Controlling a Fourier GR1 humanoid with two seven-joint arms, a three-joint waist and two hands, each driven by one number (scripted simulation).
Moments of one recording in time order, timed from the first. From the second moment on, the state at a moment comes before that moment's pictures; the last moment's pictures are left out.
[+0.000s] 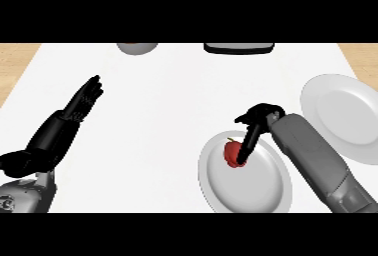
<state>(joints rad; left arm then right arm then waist) -0.16 0.36 -0.09 -1.65 0.07 -0.11 -0.02 -0.74 -0.28 0.44 -0.79 -0.30 0.53 0.97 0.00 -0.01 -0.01</state>
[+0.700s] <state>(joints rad) -0.17 0.34 -0.07 -1.66 0.06 -0.13 -0.01 -0.68 -0.26 0.51 -0.87 -0.19 0.56 0.92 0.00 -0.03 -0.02</state>
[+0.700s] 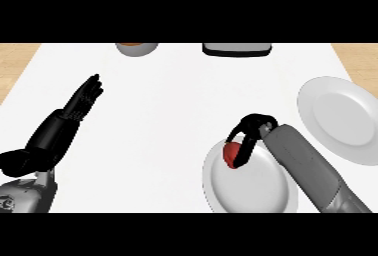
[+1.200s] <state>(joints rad) -0.14 0.33 -0.06 -1.66 0.05 -0.12 -0.01 -0.60 -0.35 0.68 -1.13 0.07 0.57 0.66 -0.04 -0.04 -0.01</state>
